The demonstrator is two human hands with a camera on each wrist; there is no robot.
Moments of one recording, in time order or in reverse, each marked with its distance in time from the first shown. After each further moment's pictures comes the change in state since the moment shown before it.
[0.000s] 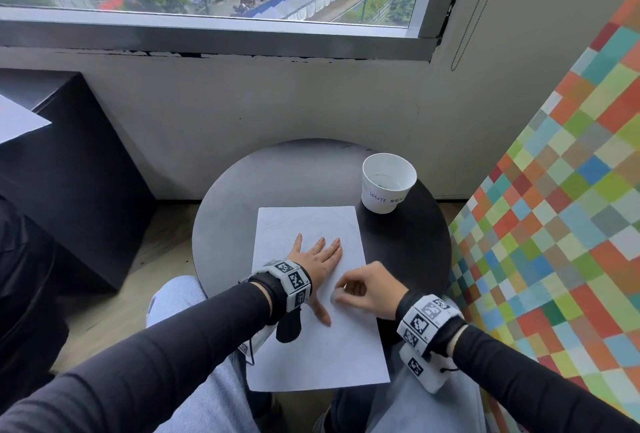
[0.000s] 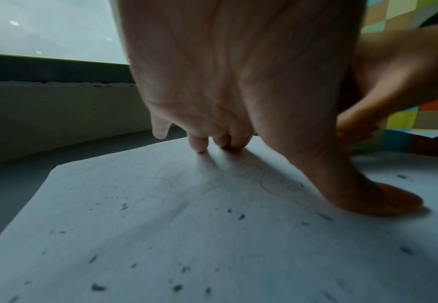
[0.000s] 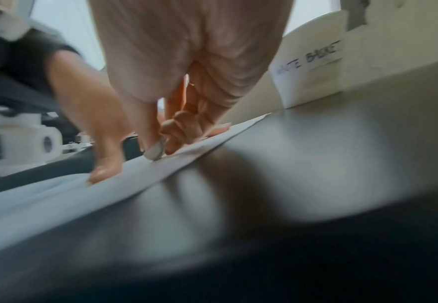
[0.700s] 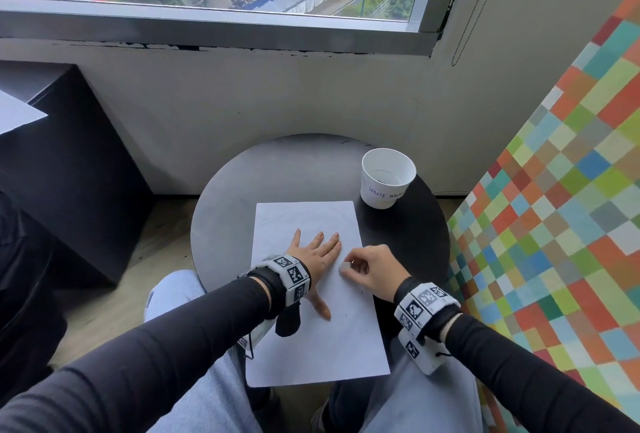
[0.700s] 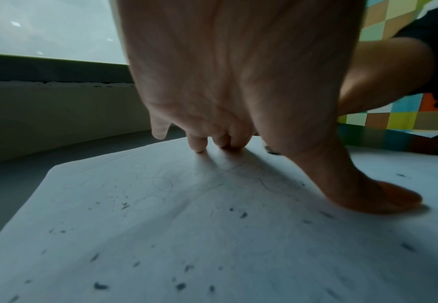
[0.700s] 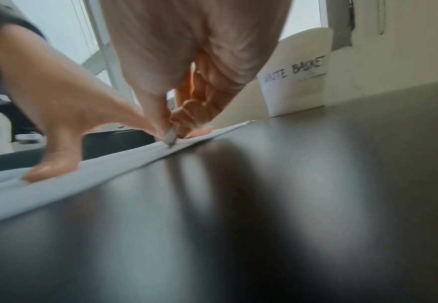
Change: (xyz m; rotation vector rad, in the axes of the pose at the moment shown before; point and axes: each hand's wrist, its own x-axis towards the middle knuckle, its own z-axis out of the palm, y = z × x) left_hand -0.003 0.001 -0.003 -0.015 0.016 0.005; right_hand 0.010 0.006 -0.007 -0.027 0.148 0.054
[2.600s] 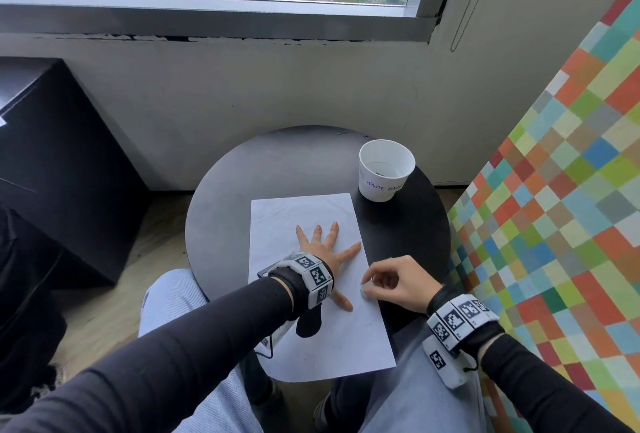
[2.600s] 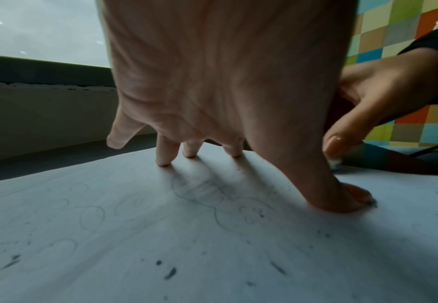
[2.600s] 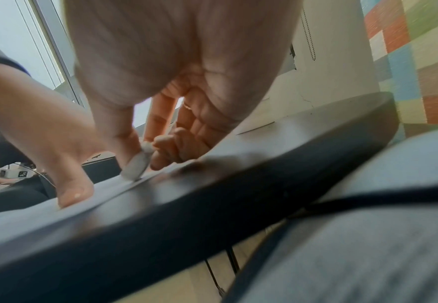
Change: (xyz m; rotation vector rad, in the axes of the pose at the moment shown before) left_hand 0.009 0.033 -0.017 0.001 -0.082 -0.160; right_hand -0.036 0.021 -0.026 0.120 -0.140 0.084
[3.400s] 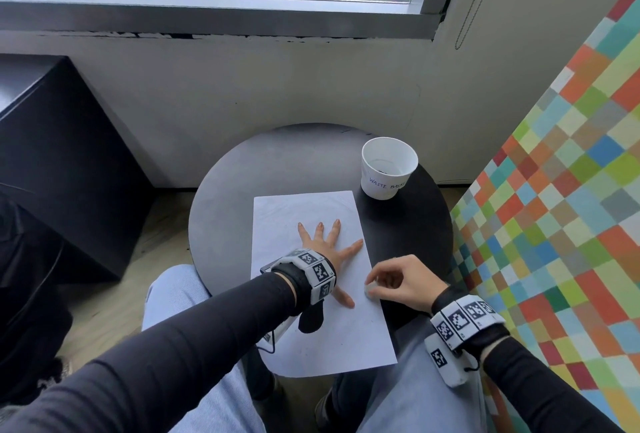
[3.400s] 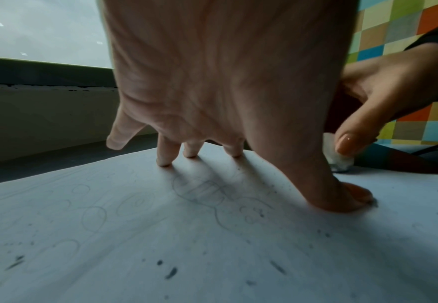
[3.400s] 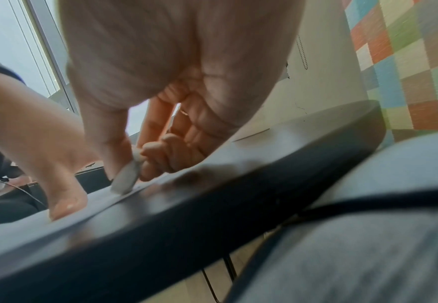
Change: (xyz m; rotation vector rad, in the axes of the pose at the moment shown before) left_hand -0.003 0.001 -0.003 -0.014 -0.009 0.005; right_hand -0.004 0.006 0.000 0.019 -0.008 -0.002
